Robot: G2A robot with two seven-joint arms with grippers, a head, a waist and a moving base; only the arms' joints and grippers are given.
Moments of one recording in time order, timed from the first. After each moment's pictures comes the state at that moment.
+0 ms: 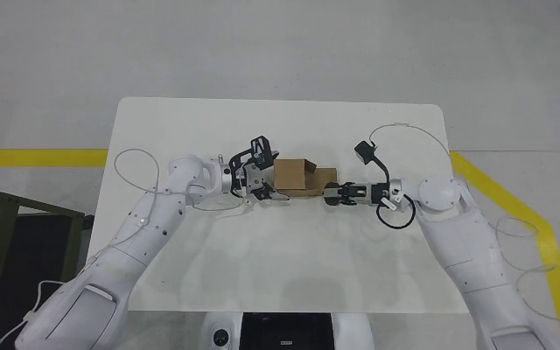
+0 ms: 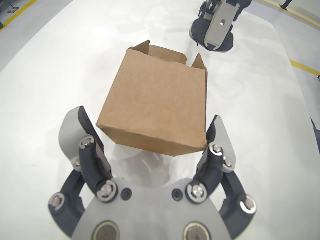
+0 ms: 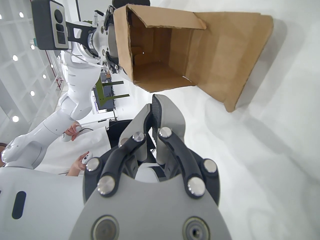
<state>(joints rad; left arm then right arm) 0.74 -1.15 -0.84 -1.13 1.18 -0.92 -0.06 -0.95 -1.12 1.16 -1.28 0.12 -0.18 1.17</state>
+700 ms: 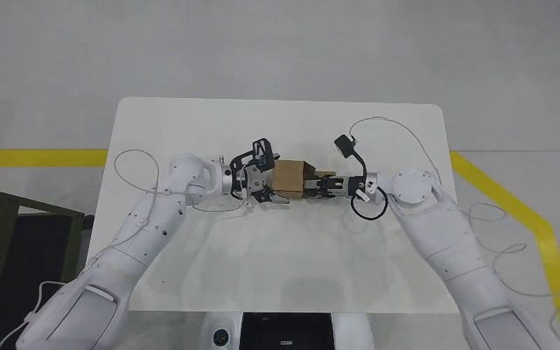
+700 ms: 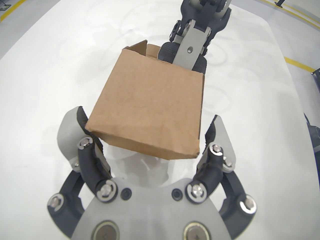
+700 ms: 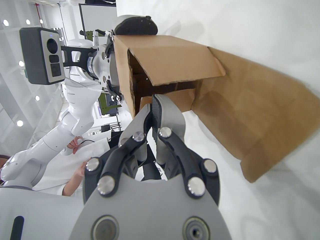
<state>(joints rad) 0.75 -1.15 -0.85 -1.14 1.16 -0.94 -0.10 -0.83 -1.18 0.99 -1.16 0.16 -0.19 1.04</state>
